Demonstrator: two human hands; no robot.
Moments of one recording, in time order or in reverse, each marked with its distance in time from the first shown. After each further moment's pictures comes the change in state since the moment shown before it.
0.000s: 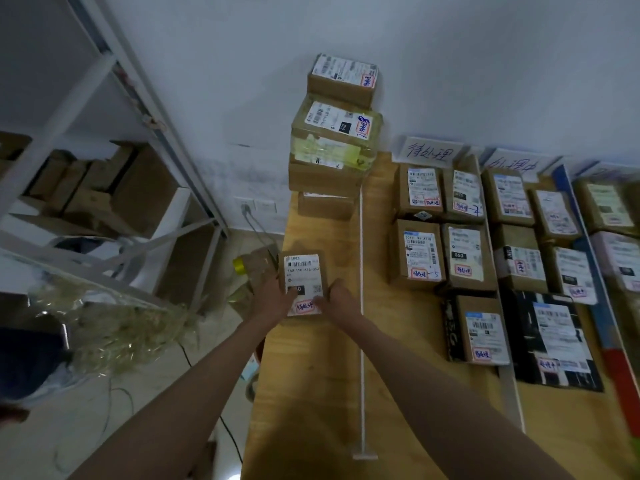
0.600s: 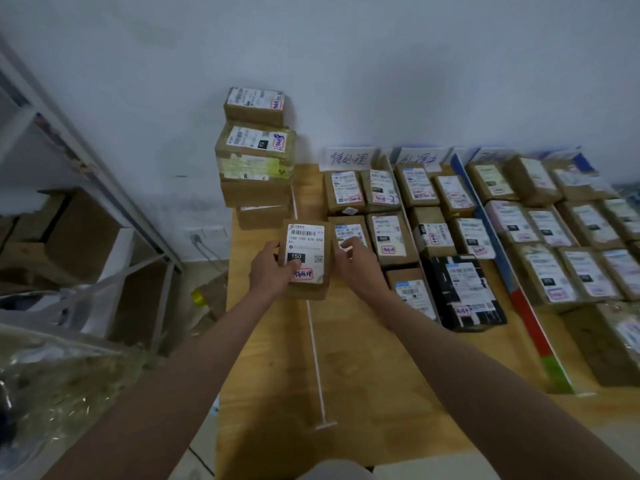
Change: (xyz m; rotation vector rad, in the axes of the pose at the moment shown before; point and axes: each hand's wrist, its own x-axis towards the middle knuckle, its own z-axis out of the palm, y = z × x) left_hand -0.040 0.107 0.025 -0.228 0.048 0.189; right_hand -0.088 0.041 -0.142 0.118 0.454 -0.139
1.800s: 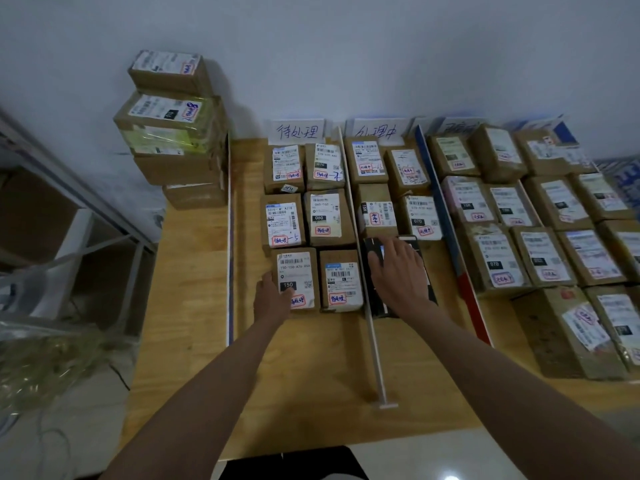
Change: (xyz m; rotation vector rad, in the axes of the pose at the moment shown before) left_hand -0.054 -0.008 0.214 0.158 -0.040 -0.245; right_hand -0.009 0.200 -0.152 -0.448 0.150 -0.141
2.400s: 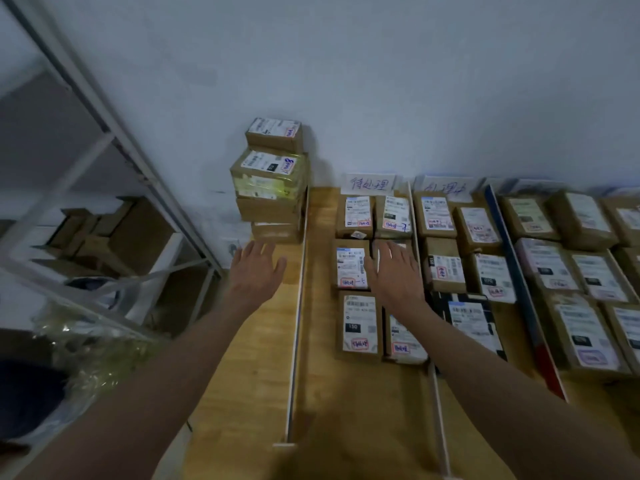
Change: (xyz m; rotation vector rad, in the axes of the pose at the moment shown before) left_hand 0.024 0.026 -0.207 0.725 0.360 0.382; right_hand 0.058 -0.138 0.002 0.018 -0.015 -0.186
